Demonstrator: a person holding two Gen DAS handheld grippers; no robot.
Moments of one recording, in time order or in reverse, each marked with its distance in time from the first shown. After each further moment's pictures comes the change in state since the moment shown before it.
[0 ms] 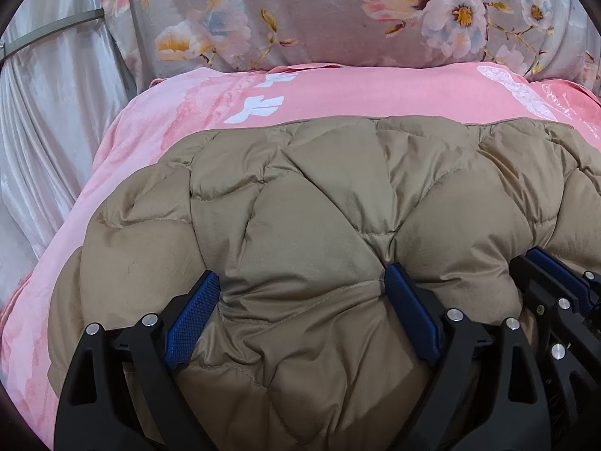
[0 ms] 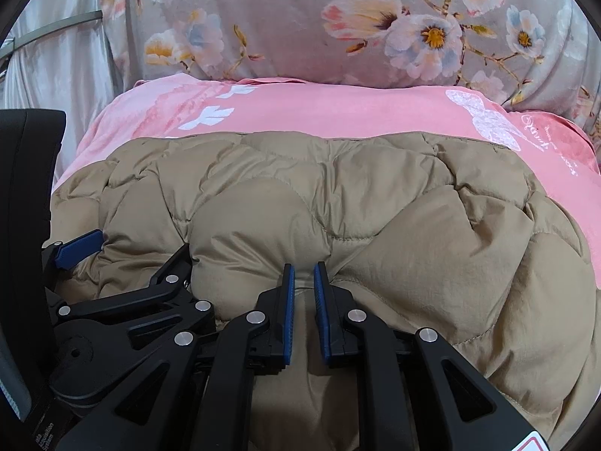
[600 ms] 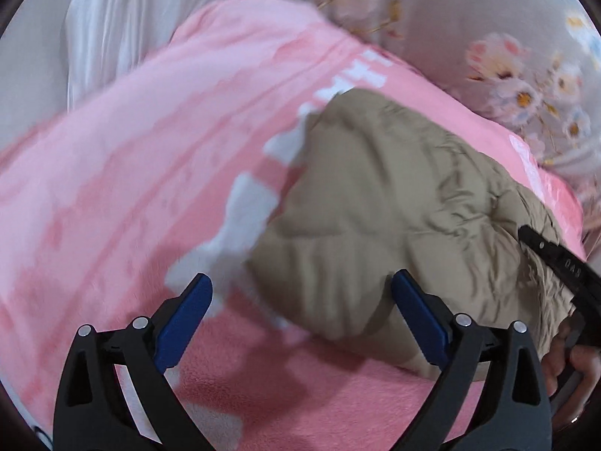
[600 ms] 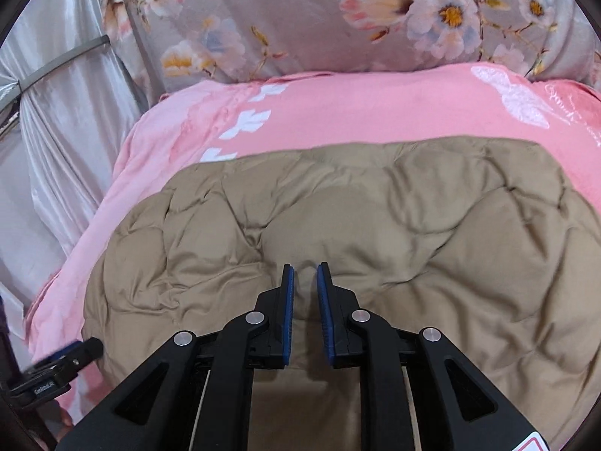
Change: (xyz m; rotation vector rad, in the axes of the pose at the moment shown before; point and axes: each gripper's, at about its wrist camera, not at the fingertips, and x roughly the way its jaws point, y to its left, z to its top) left arm -0.047 0.208 -0.074 -0.456 0.216 -0.221; right arm -0.009 0.036 0.022 0.108 0.094 0.152
